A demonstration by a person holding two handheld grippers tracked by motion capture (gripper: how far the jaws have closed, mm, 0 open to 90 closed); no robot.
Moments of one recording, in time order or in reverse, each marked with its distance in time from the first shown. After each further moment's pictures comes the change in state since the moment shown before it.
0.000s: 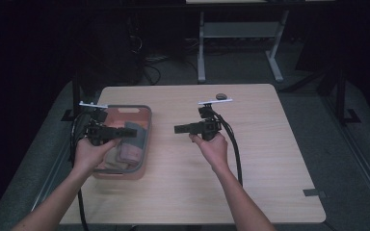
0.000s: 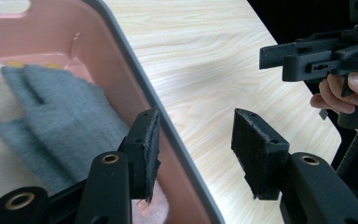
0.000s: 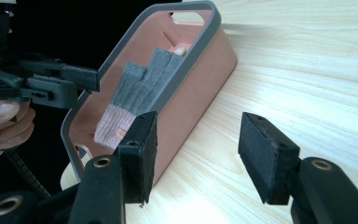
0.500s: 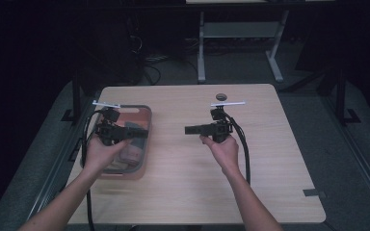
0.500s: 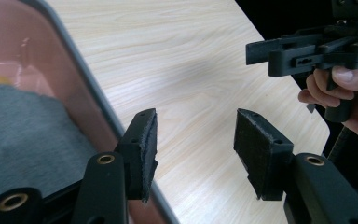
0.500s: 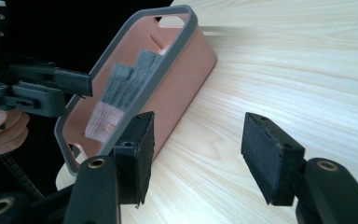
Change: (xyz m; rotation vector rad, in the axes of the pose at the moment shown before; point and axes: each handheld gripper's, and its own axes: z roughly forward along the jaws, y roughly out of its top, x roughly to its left) left arm -0.025 0.005 0.021 0.022 -0.046 0.045; right arm -0.017 -0.010 -0.024 -0.026 -0.017 0.028
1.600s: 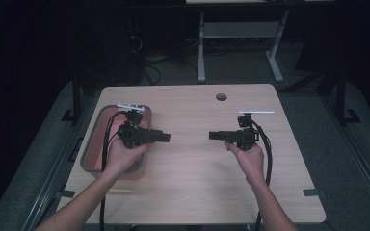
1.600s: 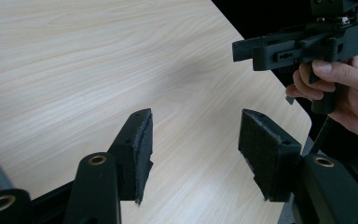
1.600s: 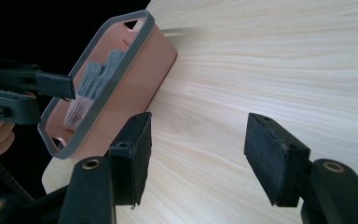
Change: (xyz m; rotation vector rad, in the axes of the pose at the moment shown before) left arm -0.041 0.004 0.043 0.023 -0.064 0.070; right arm -0.038 -0.027 -0.056 -0.053 -0.056 0.051
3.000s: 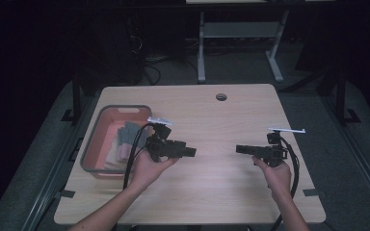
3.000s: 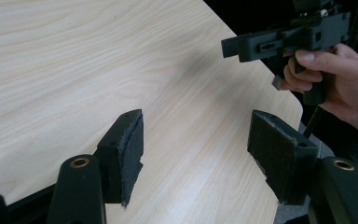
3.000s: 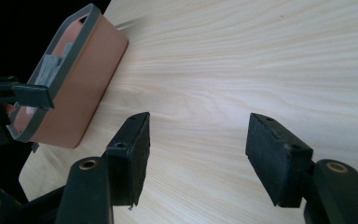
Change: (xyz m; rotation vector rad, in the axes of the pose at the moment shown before) left arm -0.036 -0.020 0.064 0.030 -0.057 0.060; right arm -0.061 -0.048 -0.052 -0.034 -0.068 0.111
